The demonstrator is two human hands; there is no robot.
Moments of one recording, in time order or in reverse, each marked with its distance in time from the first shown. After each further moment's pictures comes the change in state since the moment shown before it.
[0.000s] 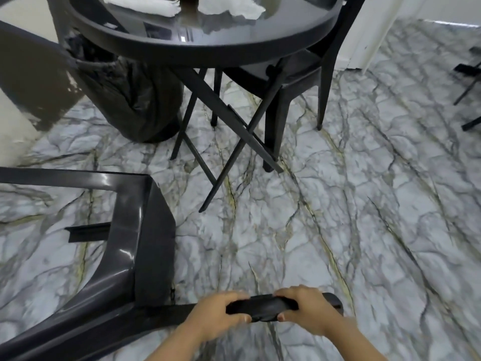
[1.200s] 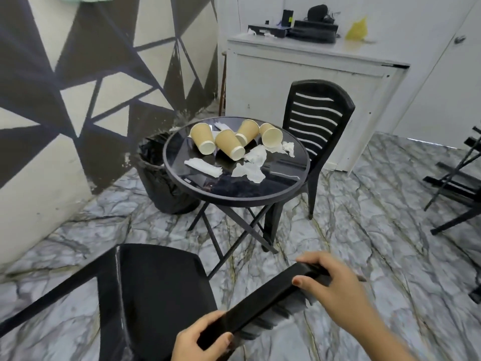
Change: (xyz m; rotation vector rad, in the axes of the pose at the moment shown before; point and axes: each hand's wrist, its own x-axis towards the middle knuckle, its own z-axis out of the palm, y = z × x) left_hand -0.246 0.164 -0.073 -0.442 0.886 0.316; right_hand -0.256 -0.204 -0.253 0.356 0.766 -0.298
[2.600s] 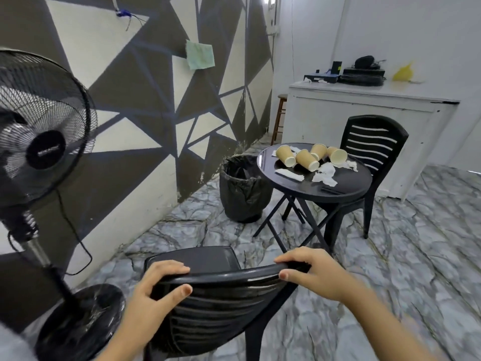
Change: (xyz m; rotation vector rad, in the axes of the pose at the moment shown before) left_hand -0.246 0.015 -0.339 -0.077 0.309 0.283; right_hand -0.176 -0.197 0.174 -0.145 -0.419 -0.399
